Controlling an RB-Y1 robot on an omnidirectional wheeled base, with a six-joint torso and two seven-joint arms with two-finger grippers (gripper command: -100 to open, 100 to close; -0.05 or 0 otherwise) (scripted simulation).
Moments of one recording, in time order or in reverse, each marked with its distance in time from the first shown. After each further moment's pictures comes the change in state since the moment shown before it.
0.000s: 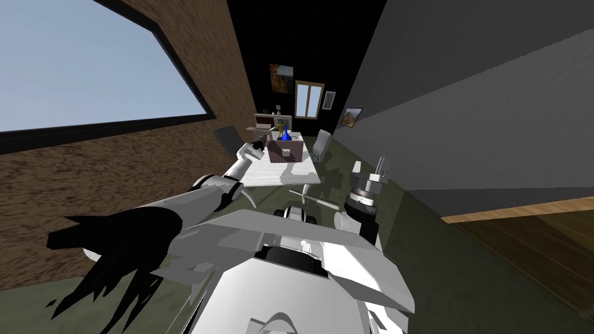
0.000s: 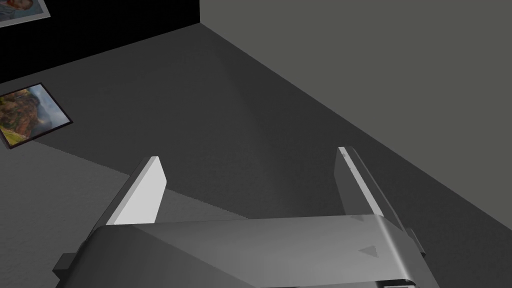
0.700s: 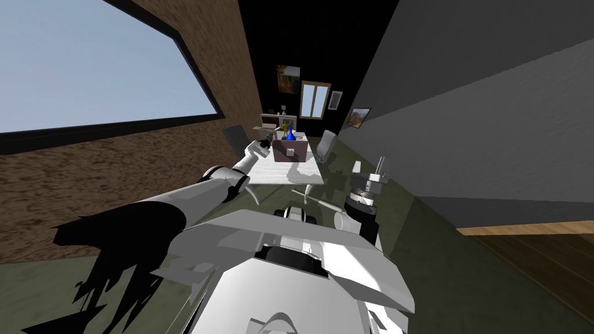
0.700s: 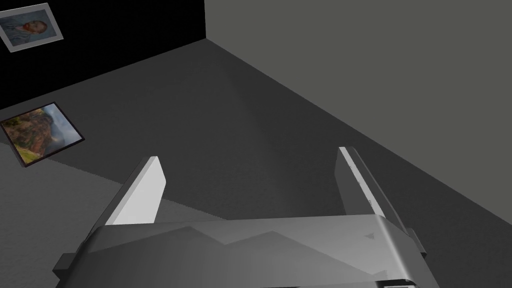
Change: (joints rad) left arm -0.164 -0.043 -0.076 0.221 -0.068 -0.096 0.064; right arm 0.000 0.000 0.000 0.000 0.000 0.000 0.000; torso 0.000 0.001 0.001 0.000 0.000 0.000
